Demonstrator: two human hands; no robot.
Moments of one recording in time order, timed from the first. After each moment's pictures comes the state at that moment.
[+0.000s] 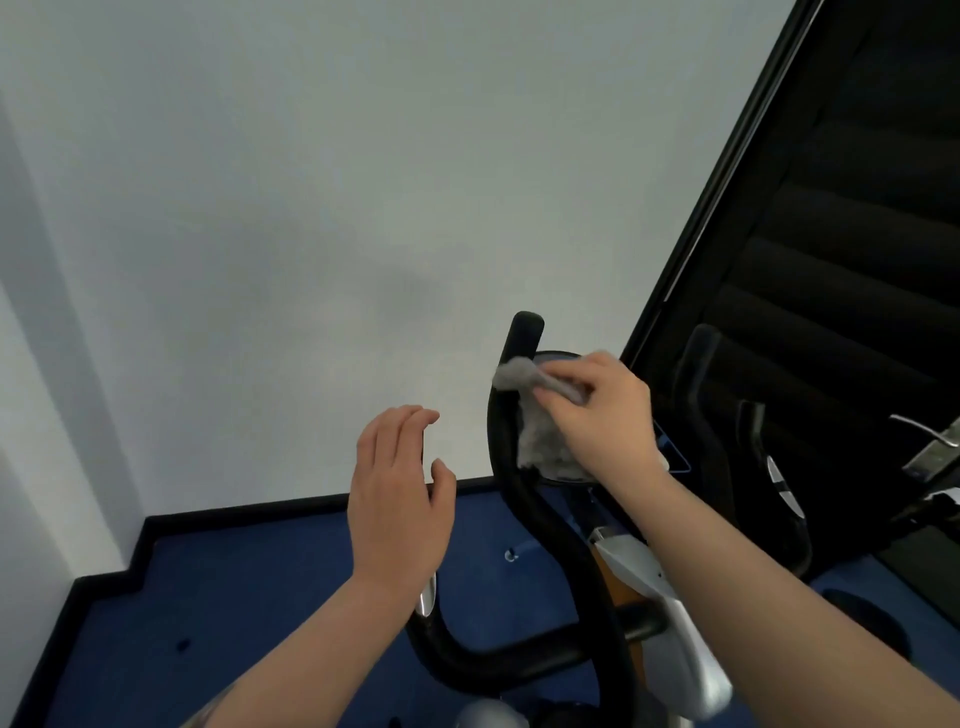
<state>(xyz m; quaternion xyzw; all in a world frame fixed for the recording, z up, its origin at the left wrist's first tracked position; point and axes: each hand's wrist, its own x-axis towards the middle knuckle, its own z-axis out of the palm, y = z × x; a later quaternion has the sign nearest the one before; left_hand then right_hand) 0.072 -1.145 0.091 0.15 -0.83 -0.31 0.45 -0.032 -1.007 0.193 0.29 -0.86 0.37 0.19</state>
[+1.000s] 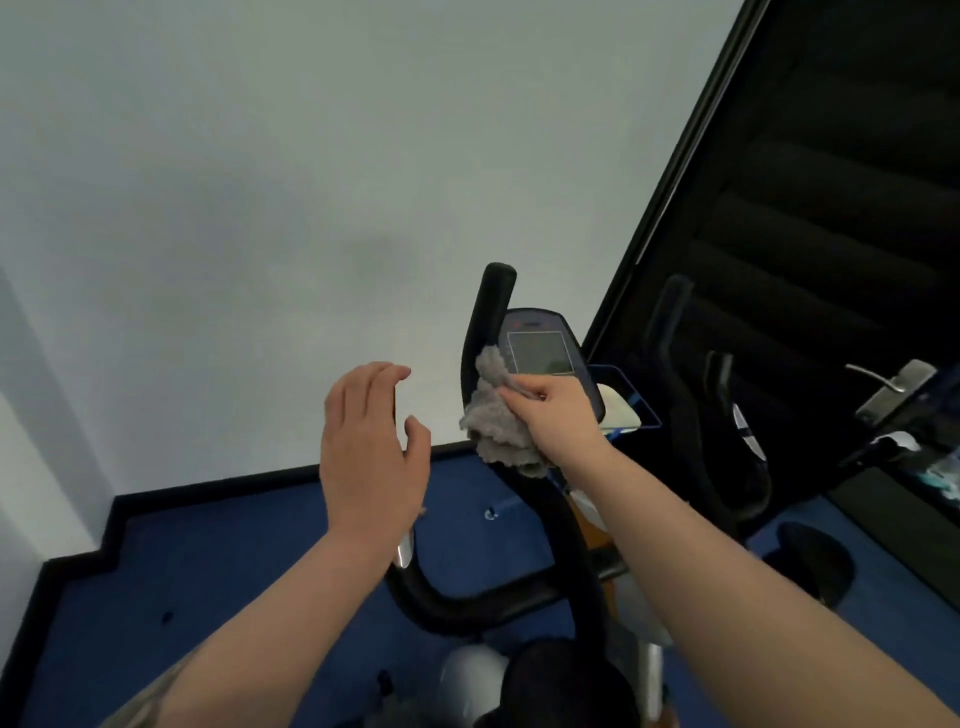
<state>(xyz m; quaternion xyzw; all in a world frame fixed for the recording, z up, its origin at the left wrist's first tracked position) 0.074 -1.145 0.093 0.15 -0.83 -0.31 0.45 -0.024 -1.007 0.150 0.20 -0.85 0.49 -0.02</state>
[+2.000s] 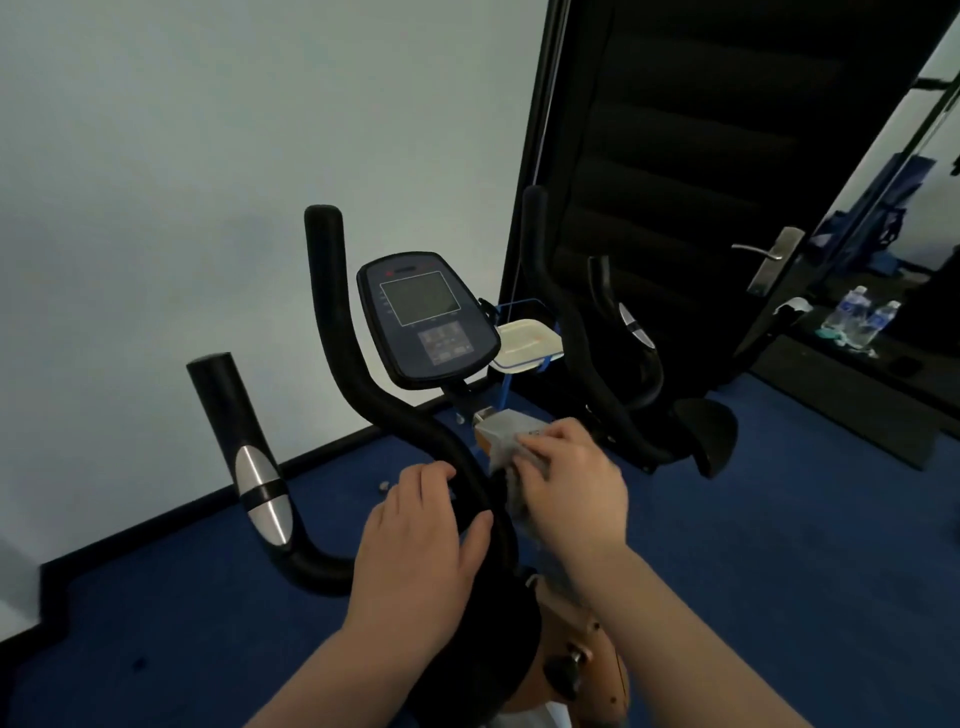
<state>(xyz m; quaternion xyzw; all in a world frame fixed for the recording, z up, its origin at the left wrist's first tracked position) 0.127 -1.018 0.077 0.00 -0.95 -0.26 0.15 0.058 -0.878 0.084 0.05 -0.95 0.26 0.15</state>
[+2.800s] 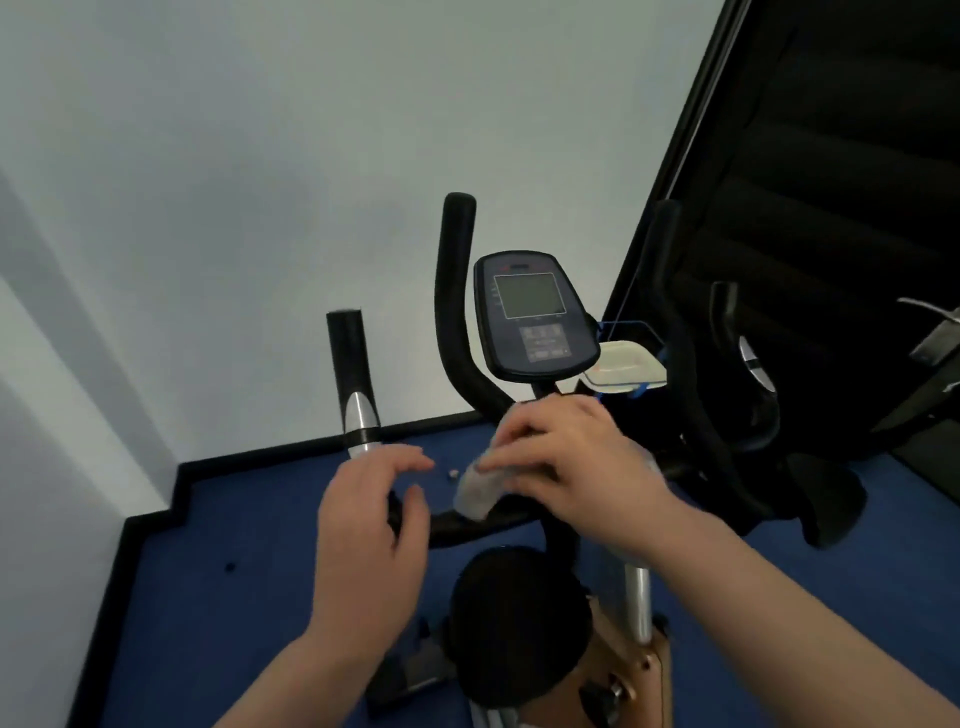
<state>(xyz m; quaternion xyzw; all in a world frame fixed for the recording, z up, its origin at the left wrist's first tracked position) 0.171 -1.063 0.072 0.12 -0.84 -0.40 0.35 0.044 -0.907 0.134 0.52 -0.84 0.16 0.06</state>
